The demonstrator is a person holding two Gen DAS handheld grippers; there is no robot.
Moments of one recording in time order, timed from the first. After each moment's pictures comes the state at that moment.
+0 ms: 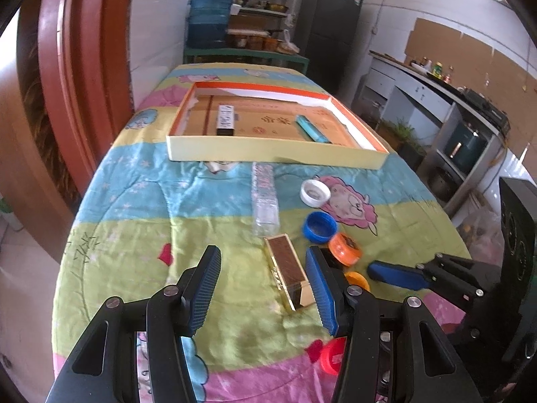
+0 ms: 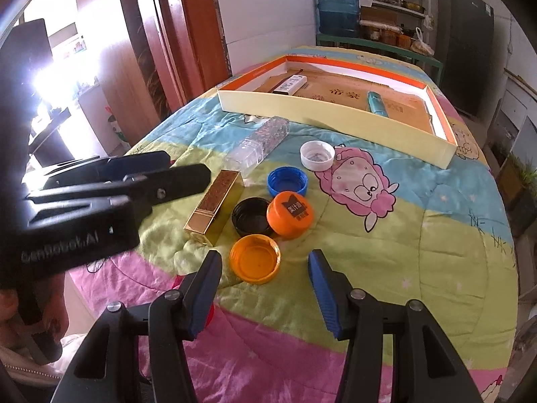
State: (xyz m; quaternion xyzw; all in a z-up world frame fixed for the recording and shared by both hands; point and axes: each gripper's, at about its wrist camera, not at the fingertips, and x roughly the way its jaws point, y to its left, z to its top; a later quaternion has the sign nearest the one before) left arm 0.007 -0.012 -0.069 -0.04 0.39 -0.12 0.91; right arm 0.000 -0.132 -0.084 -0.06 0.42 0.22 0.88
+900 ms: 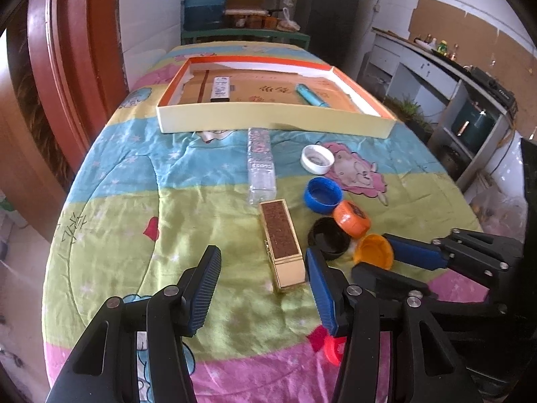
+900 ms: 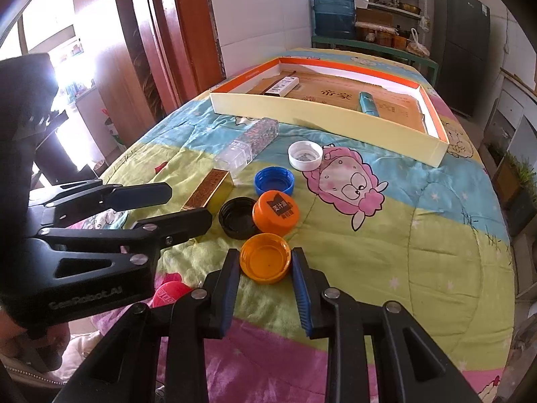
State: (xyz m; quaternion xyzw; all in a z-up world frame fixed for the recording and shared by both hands) left arm 0.010 -0.024 -0.091 -0.01 0.43 -0.11 0.89; right arm 0.001 -0.142 -0.084 -0.05 0.42 0.21 0.88
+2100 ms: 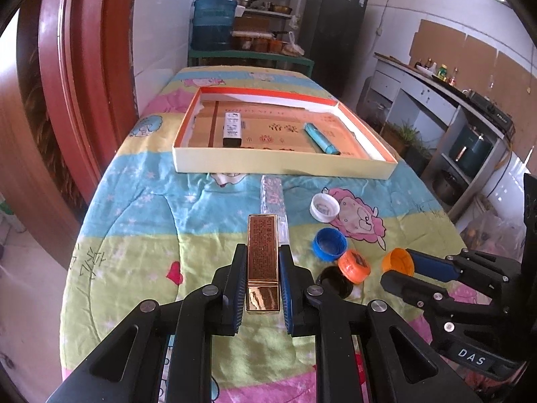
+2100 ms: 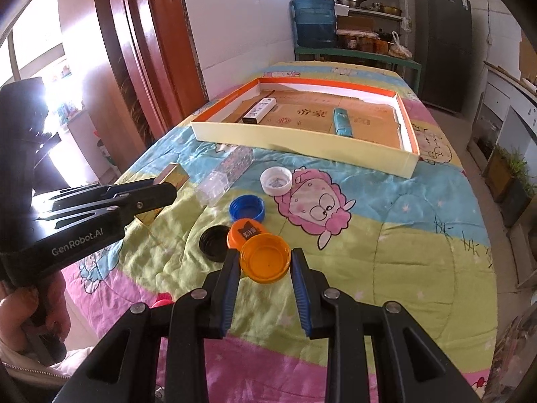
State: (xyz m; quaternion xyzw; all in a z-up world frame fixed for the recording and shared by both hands) left arm 0.019 -0.007 -0.061 -0.04 0.39 -0.11 0.91; right arm 0.009 -0.163 -0.063 -0.02 0.40 0.19 0.90
